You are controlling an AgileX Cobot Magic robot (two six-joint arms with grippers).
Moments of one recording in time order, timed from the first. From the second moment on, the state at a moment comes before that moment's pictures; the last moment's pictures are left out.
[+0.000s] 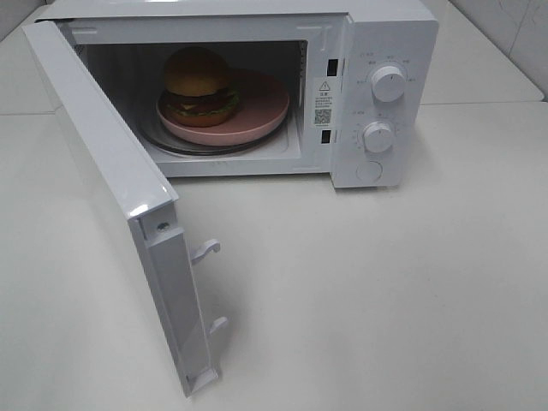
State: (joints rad) left arm 0.03 -0.01 -0.52 -0.10 1.08 0.05; right arm 0.08 0.00 -0.50 -0.19 0.97 0.13
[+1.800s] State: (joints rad) left arm 0.03 -0.01 -0.52 -0.10 1.08 0.05; right arm 0.08 0.00 -0.49 -0.19 0.97 0.13
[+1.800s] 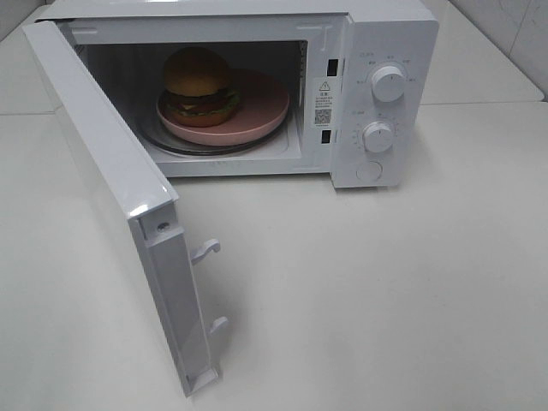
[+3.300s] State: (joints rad) left arm 0.03 0.56 -0.57 -0.12 0.46 0.06; right arm 0.08 0.00 -0.49 -0.19 0.97 0.13
